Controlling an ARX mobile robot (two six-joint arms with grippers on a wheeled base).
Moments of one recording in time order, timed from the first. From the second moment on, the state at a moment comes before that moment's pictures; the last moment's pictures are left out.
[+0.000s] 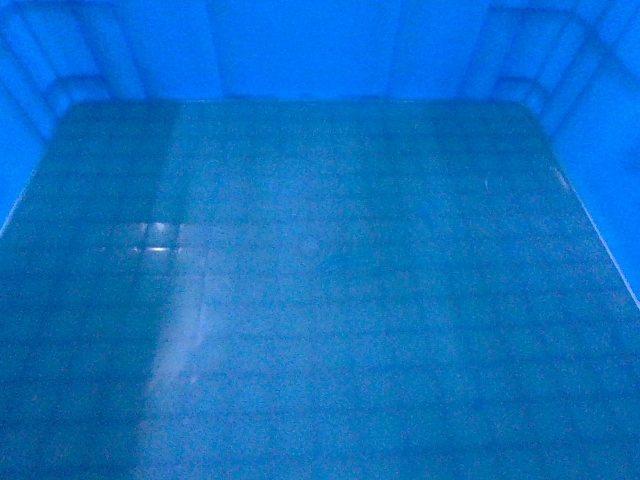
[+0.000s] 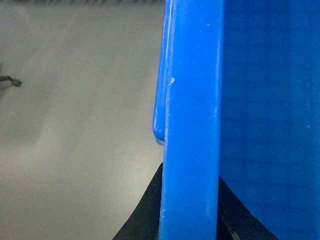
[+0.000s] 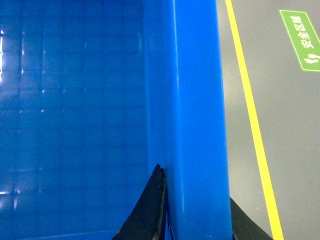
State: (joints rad) left arm -0.57 0.76 0.65 -0.56 -0.71 -0.33; right arm 0.49 0.85 0.63 -0.38 0.48 0.21
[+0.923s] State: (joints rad) left arm -0.57 0.76 0.65 -0.56 -0.71 -0.33; right arm 0.49 0.85 0.63 -0.38 0.47 0.21
